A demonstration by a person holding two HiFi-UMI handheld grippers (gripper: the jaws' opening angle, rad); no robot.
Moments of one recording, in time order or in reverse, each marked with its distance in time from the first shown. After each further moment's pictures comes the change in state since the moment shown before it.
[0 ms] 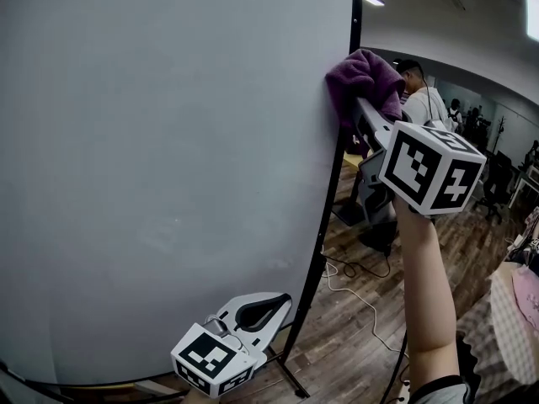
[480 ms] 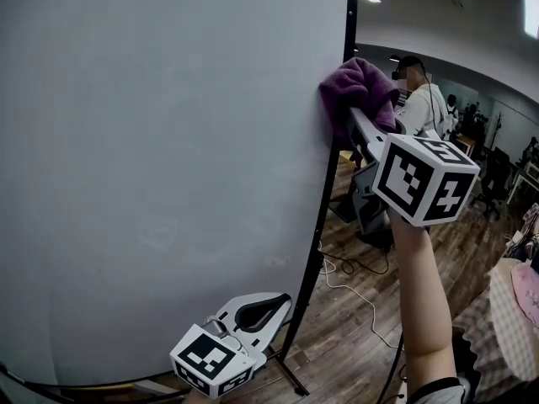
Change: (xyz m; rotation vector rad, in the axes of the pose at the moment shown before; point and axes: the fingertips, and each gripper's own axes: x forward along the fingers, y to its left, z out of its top) left arm 0.003 -0.003 -0.002 -0.010 -0.008 -0.006; right arm -0.005 0.003 -0.020 0.004 0.029 0.011
